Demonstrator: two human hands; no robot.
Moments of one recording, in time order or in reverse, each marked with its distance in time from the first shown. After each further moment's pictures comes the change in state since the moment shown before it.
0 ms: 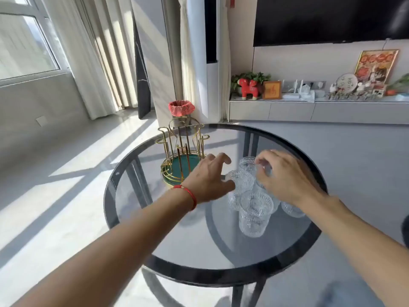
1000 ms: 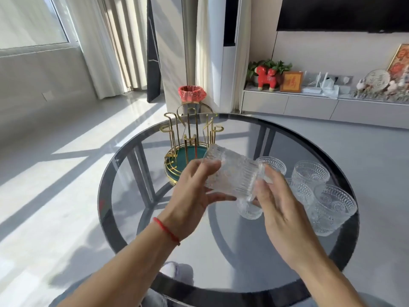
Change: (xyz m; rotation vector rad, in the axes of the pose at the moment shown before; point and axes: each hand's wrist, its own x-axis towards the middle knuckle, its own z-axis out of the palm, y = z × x) left_hand -0.023 -0.035 0.019 -1.515 0.292 -0.305; right_hand -0.035 -0.054 0.045 0.815 -0.053 0.266
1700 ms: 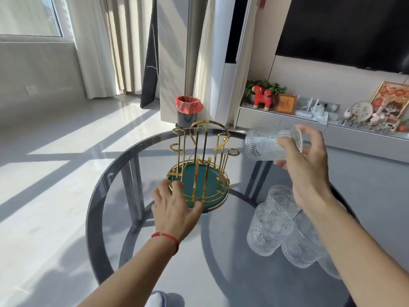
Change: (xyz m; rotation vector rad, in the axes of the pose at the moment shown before) left_hand 0.079 -0.045 -0.100 1.352 0.464 0.170; right_hand 0.160 -0.024 -0.002 0.120 0.462 -0.009
